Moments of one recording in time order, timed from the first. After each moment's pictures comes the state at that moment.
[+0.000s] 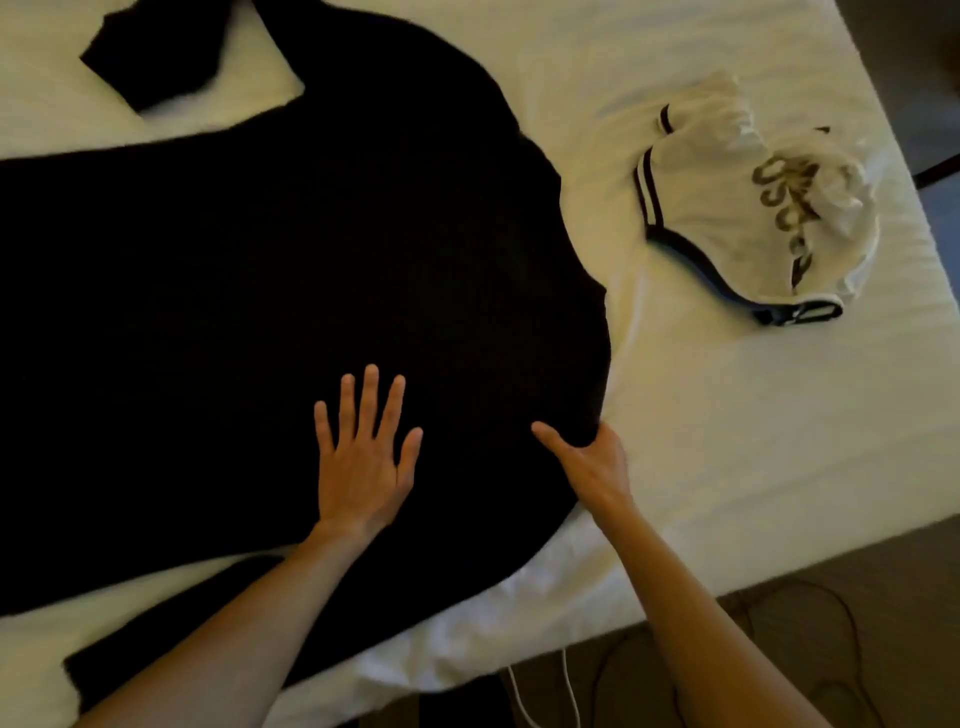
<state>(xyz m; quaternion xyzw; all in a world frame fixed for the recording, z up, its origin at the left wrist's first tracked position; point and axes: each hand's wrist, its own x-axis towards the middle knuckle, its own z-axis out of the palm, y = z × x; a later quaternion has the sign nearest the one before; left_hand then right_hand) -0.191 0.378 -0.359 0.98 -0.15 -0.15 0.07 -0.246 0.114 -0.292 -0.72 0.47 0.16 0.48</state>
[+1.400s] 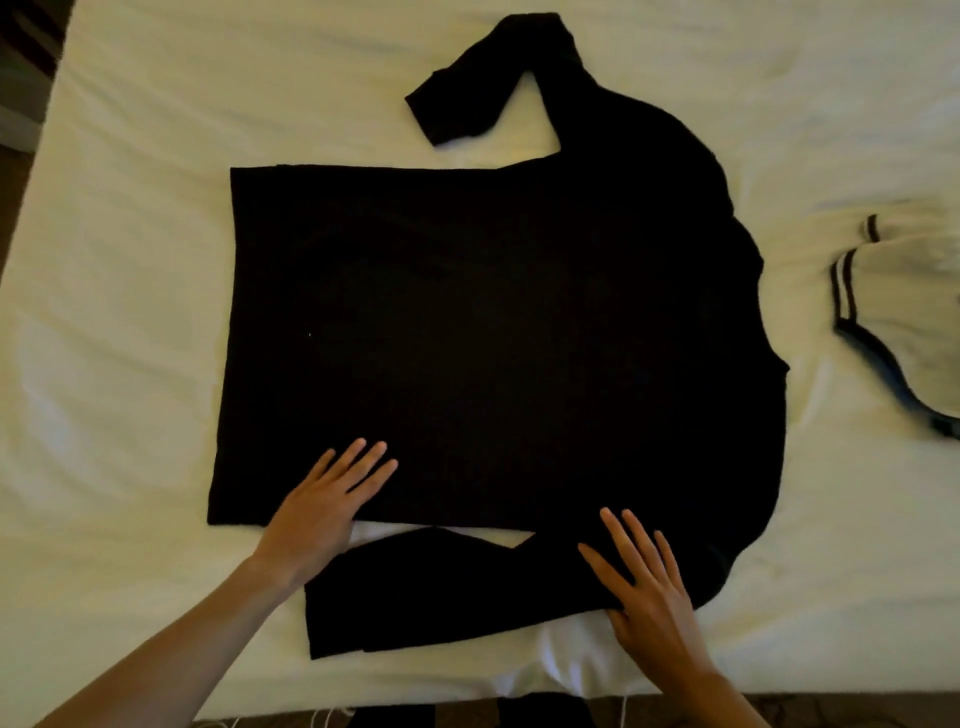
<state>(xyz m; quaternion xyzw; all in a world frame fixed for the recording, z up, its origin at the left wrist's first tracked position) -0.220 0.646 -0.285 0.94 -0.25 -0.24 0.04 -0.334 0.253 -0.280 -0.97 -0.13 0.15 0.10</state>
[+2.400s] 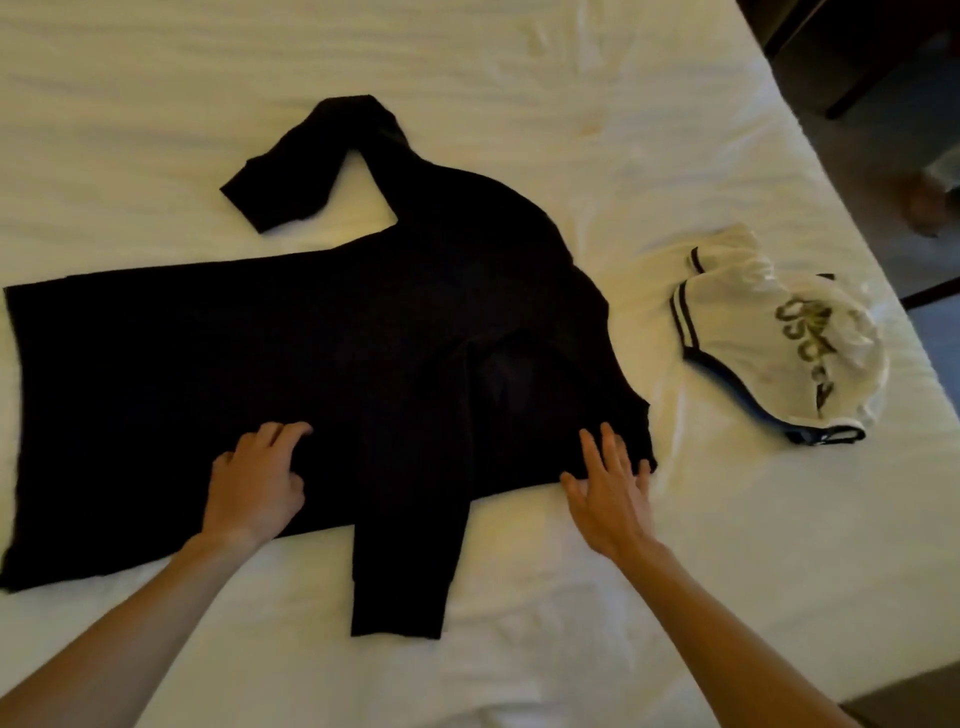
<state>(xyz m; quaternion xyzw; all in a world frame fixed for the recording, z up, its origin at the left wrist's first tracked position) -0.063 0.519 -0.294 0.97 -0.06 -0.22 0.09 -0.174 0.138 -0.294 -0.95 0.19 0.23 0.12</state>
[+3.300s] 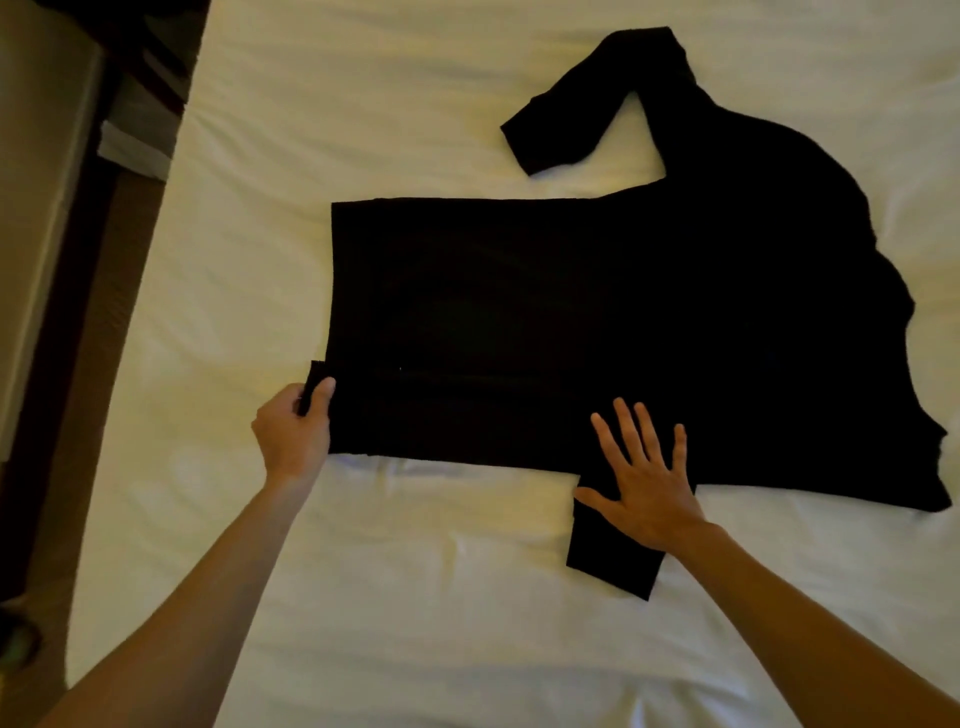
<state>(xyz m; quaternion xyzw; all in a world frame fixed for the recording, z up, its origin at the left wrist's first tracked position) -0.106 0.734 -0.273 0.88 0.30 -0.01 0.36 -0.144 0.335 -0.329 -0.96 -0.11 0.27 0.00</state>
